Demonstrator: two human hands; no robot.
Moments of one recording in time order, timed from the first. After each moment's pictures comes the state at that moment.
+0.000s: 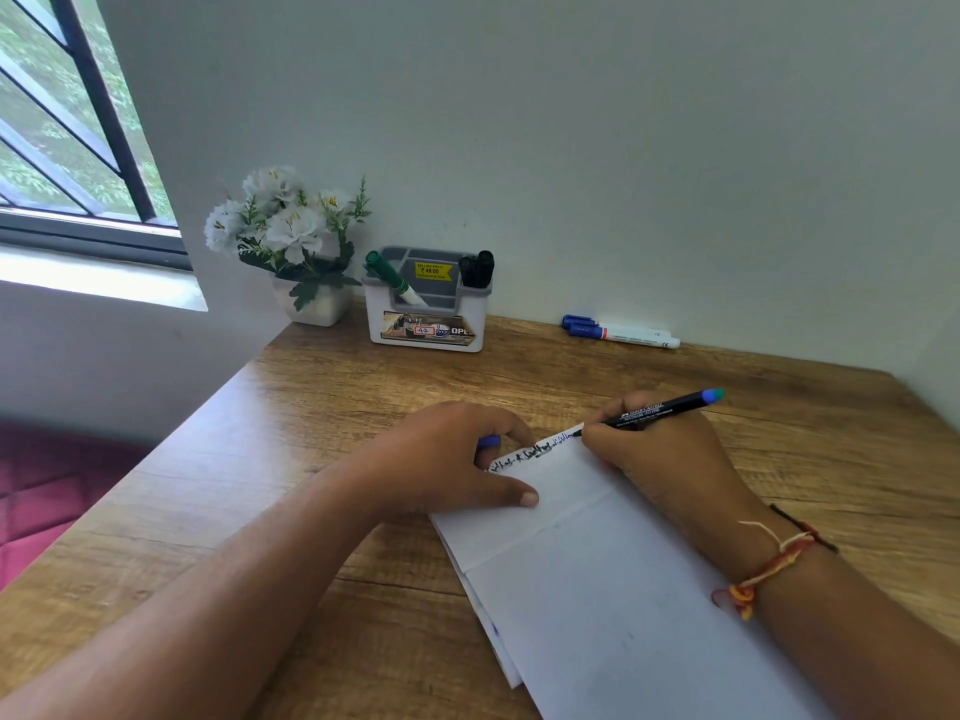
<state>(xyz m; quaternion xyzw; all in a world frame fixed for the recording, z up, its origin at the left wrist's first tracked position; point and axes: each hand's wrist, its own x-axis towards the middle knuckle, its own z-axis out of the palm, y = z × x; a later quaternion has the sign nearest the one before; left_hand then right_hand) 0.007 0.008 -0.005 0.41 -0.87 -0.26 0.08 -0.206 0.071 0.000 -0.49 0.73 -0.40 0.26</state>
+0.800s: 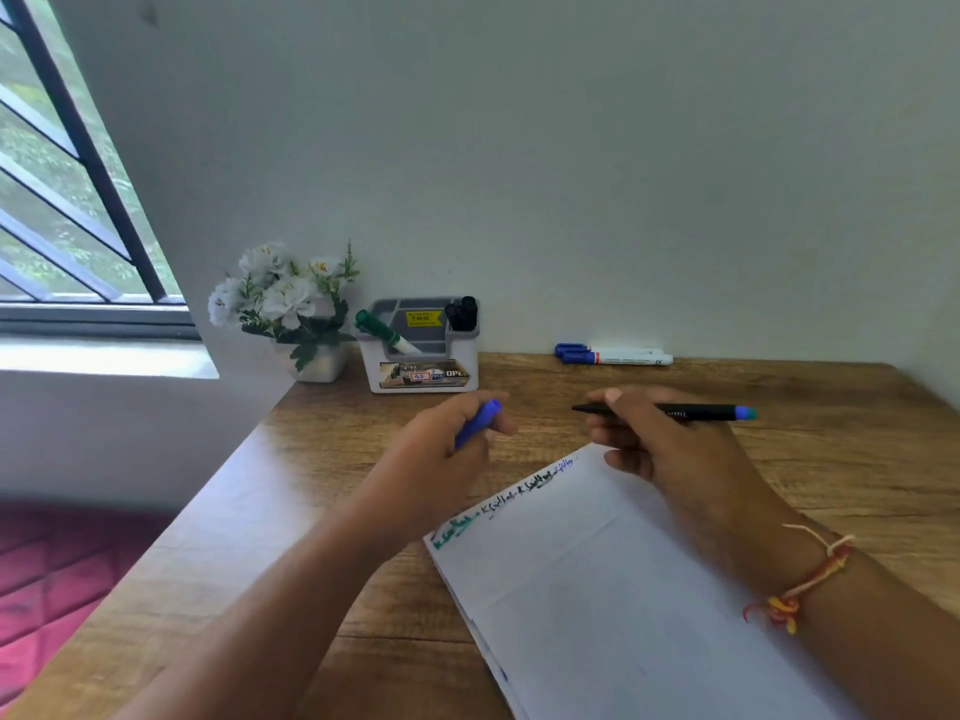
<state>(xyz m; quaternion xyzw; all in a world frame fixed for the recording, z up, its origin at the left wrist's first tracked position) 0.007 0.016 0.009 0.42 -0.78 -0.34 0.31 -0.214 0.073 0.009 -0.42 0.56 -0.60 0.39</state>
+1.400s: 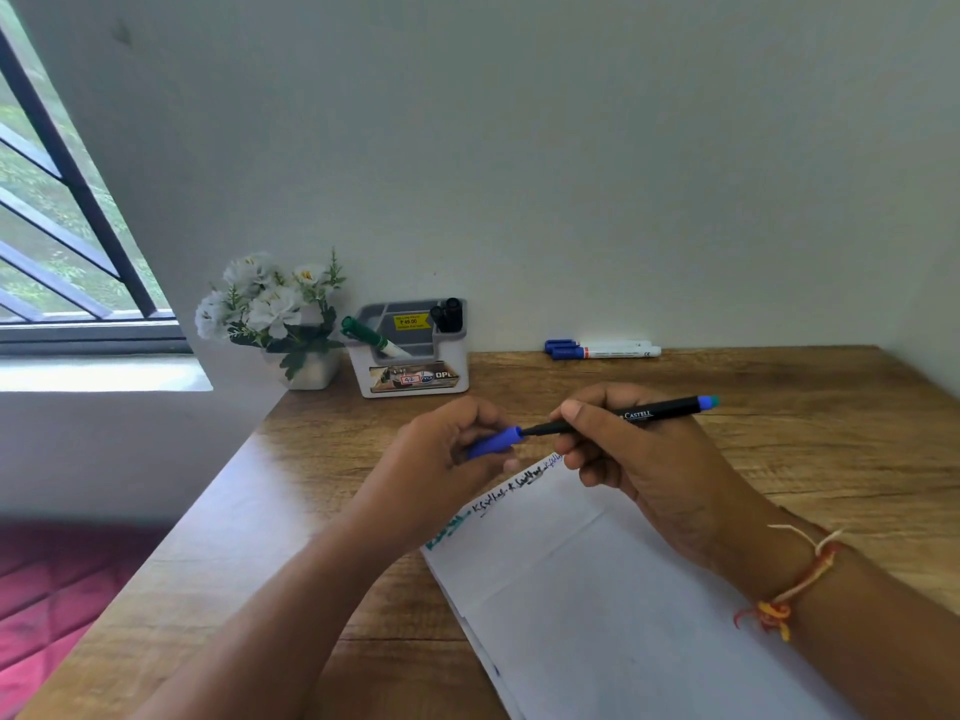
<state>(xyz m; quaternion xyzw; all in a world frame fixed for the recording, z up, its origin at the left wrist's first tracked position) 0.000 0.021 0.009 0.39 -0.81 -0.30 0.32 -0.202 0.085 0.019 -0.50 0.47 -0.57 0.45</state>
